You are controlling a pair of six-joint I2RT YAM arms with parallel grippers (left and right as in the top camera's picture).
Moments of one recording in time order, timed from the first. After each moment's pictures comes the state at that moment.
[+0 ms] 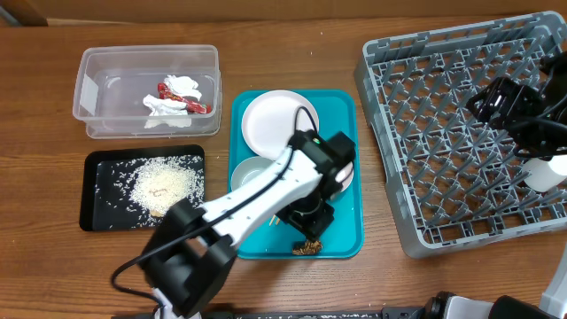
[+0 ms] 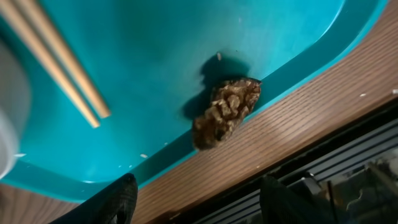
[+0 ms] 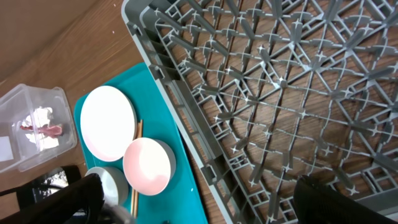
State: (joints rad) left arm -0.82 1.91 1.48 -1.35 0.17 -0.12; right arm -0.34 1.48 1.77 -1.43 -0.37 0.17
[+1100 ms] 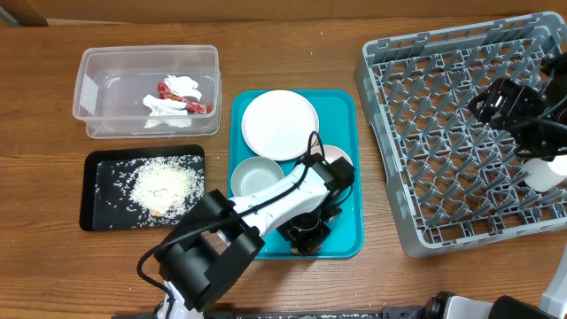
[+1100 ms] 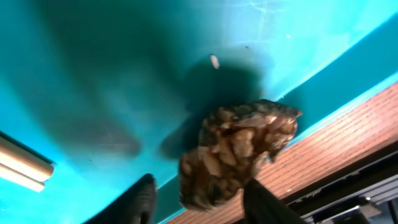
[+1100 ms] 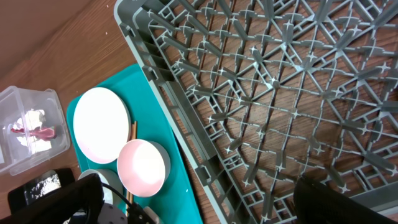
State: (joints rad) left arm -0.86 1.98 1.31 -1.20 0.16 -0.02; right arm -0.34 1.48 1.77 -1.43 -0.35 0.17
